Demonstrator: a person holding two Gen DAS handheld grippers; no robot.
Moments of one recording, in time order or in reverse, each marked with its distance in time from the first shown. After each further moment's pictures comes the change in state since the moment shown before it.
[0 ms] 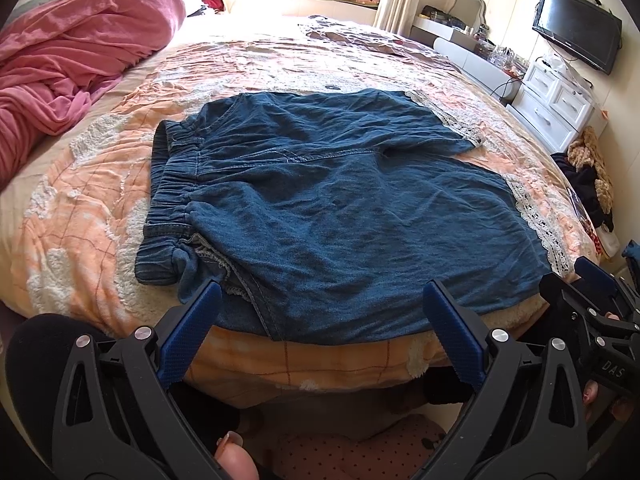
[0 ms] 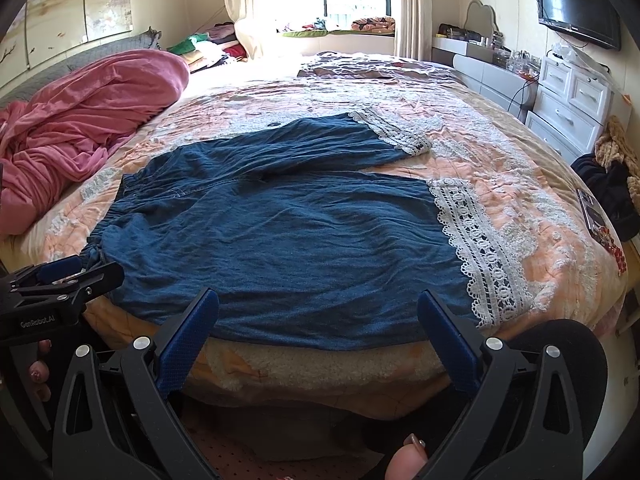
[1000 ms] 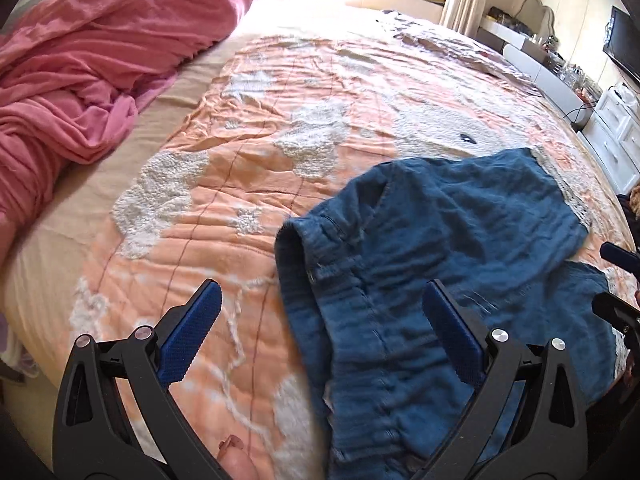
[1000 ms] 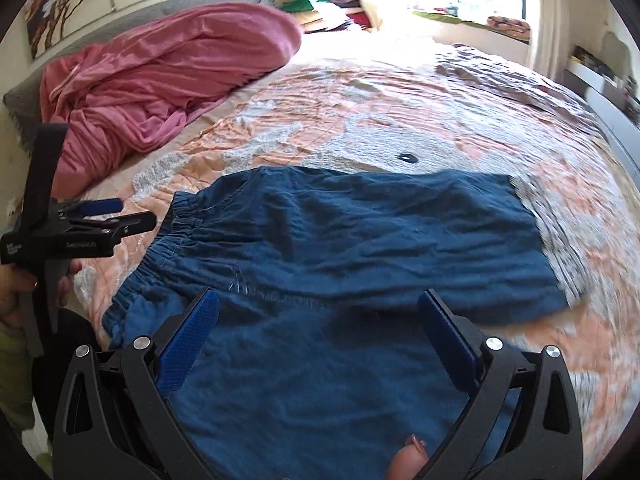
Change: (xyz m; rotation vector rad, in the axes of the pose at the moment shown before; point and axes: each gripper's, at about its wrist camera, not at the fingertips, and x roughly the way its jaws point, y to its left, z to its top) left arm 0.077 0.149 0.132 -0.095 0.071 0.165; right arm 0.146 0.079 0.155 -0.314 0.144 0.353
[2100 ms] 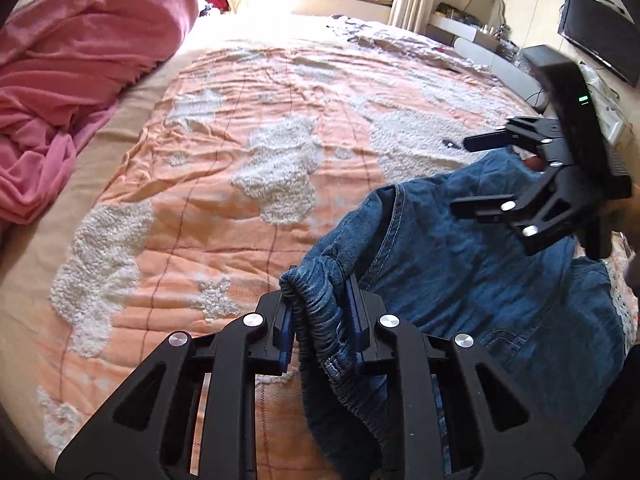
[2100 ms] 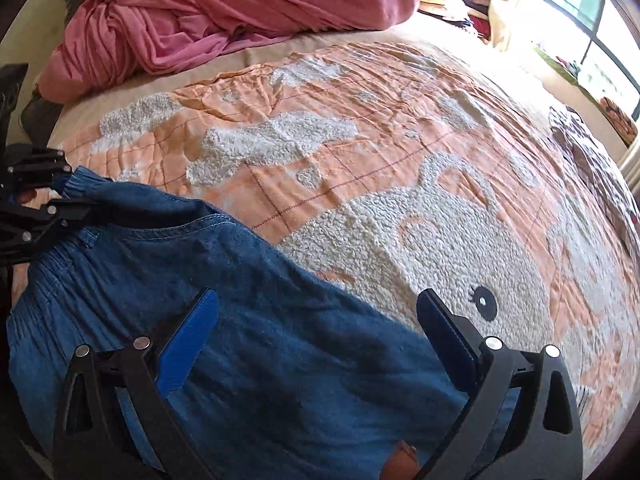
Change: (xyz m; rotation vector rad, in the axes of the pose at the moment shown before) left arm 0.037 0.007 0.026 0.143 -0.076 -0.154; right arm 0.160 0.005 0.116 -0.474 0.147 0.094
